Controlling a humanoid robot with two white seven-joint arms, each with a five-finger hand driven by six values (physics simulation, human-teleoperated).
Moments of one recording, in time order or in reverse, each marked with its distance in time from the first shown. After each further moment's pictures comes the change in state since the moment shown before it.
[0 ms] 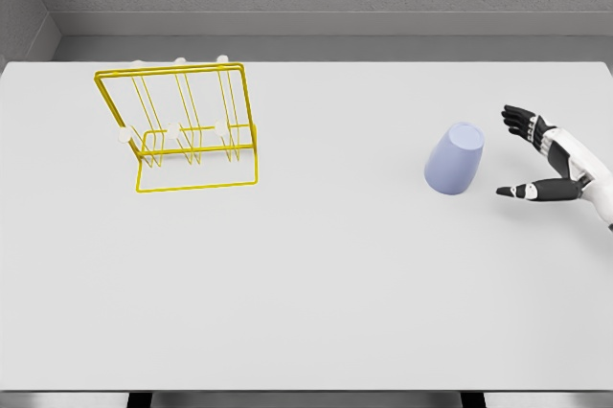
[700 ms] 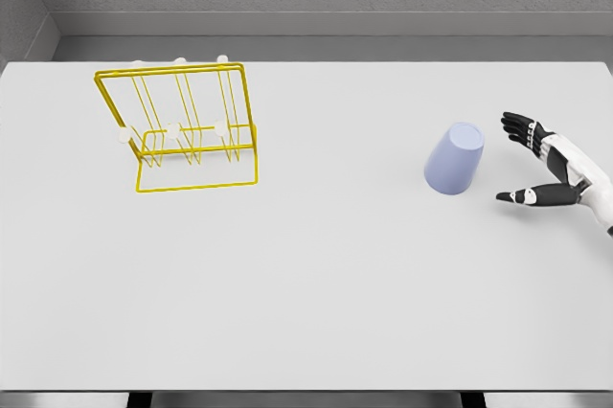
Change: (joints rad) left arm 0.095 -0.309 0.218 -1.507 0.076 -0.615 -0.057; right arm 0.003 0.006 -0.002 0.021 0.015 0.004 0.000
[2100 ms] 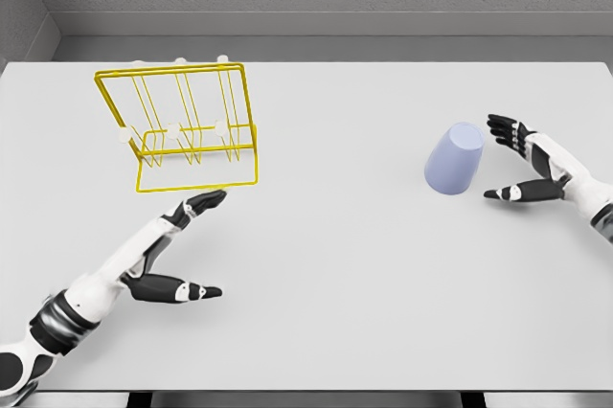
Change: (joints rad) left arm 0.253 -0.100 -0.618 -0.221 0.059 -0.006 -0.039; right arm -0.051 0.044 0.006 0.021 0.079 0.121 0.000
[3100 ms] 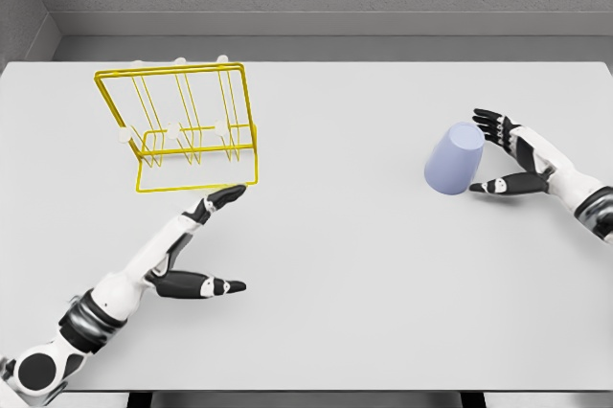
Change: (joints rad) left arm -0.049 -0.071 -0.067 0.002 -0.097 0.000 0.101; right arm -0.034 0.035 0.019 -0.008 -0.002 0.056 0.000
